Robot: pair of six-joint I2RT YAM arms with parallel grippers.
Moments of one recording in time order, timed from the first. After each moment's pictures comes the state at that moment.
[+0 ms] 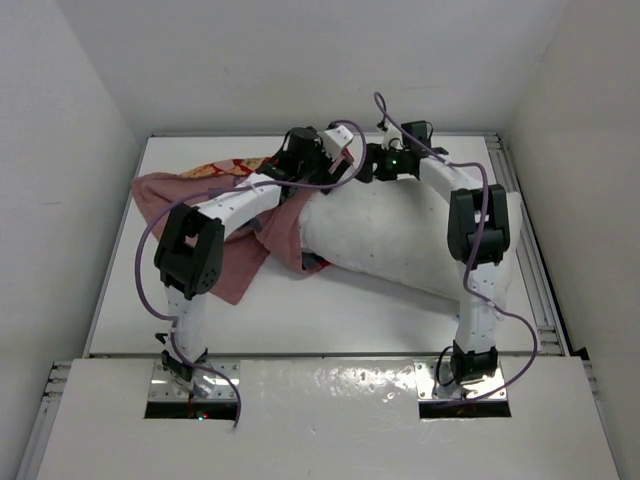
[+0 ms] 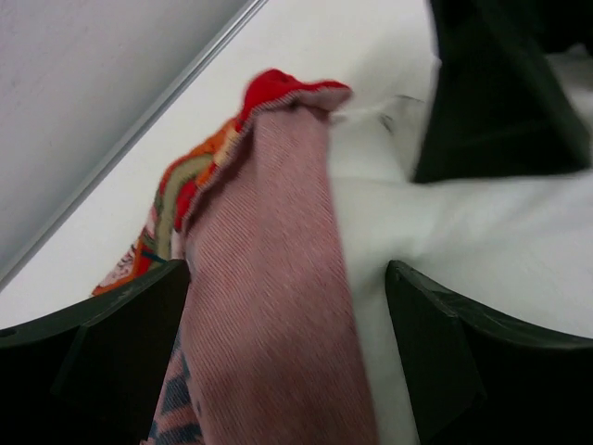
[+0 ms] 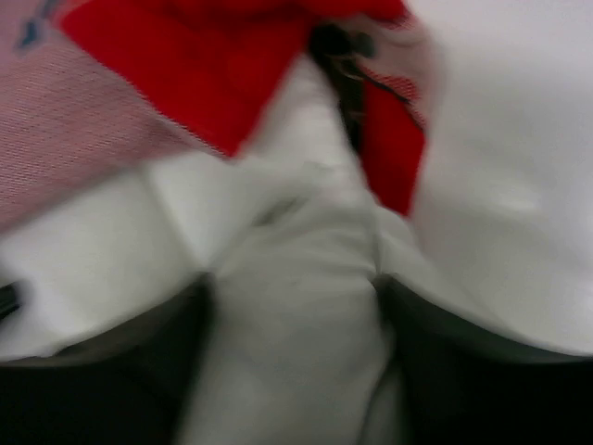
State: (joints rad) left arm -0.52 1.99 1.59 -0.06 0.02 0.42; right arm 0.15 2.29 1.78 -0.32 -0.61 0.18
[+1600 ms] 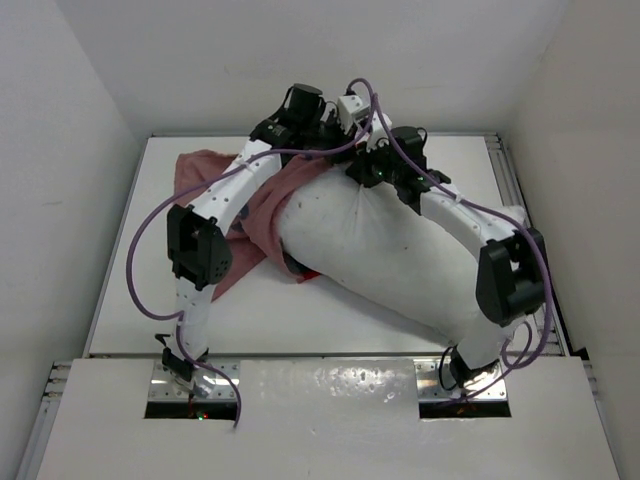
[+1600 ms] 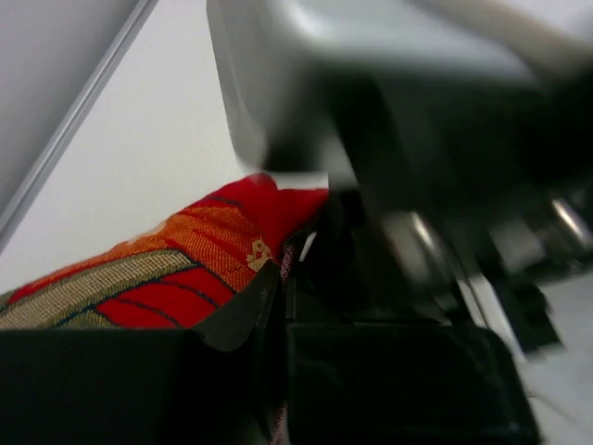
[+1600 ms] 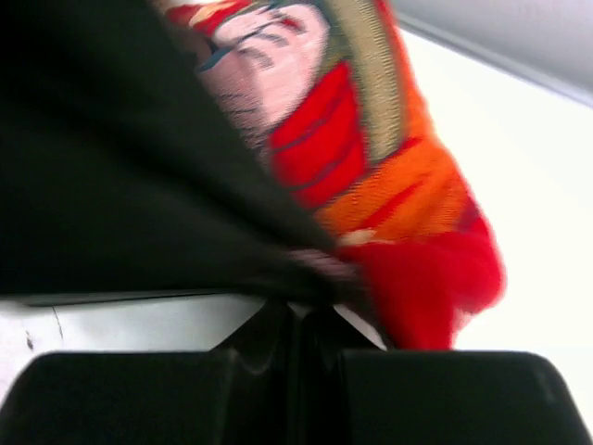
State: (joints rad) left arm -0.52 2.12 2.18 -0.59 0.60 0.38; right arm 0.37 1.71 1.30 -0.02 -0.29 0.00
